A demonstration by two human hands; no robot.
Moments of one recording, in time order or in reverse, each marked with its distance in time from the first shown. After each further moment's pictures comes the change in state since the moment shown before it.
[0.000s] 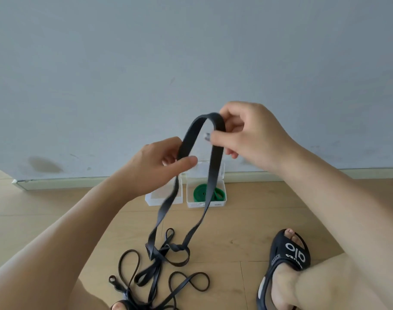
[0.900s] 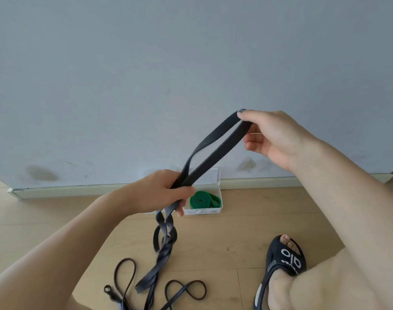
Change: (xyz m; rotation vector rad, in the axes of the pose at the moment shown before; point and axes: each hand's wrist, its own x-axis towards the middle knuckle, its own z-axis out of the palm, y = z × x) left_hand -0.010 0.012 0.015 -0.022 -0.371 -0.153; right_hand 0.010 0.018 -0.035 0.539 0.174 0.454
